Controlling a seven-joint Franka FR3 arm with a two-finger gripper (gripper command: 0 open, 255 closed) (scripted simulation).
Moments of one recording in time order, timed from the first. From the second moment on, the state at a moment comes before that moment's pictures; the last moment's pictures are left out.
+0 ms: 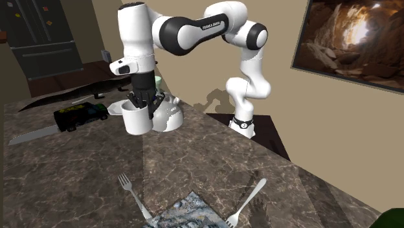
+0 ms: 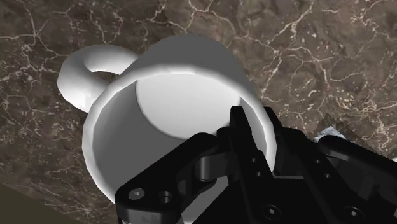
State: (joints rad) arm -0.29 0.16 -0.53 -1.55 0.09 1.71 -0.72
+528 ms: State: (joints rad) arm -0.41 0.18 -0.60 -1.51 0.12 1.69 -0.91
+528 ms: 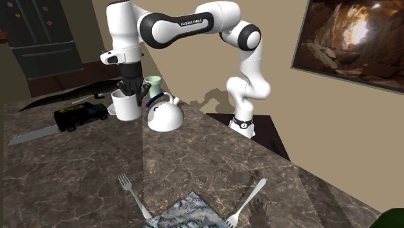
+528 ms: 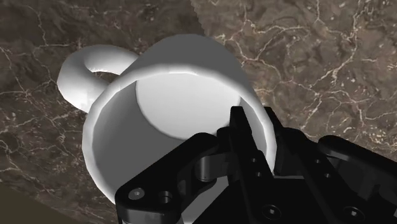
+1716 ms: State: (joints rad) arm -0.84 0.49 -0.69 -1.13 0.34 1.54 -1.35
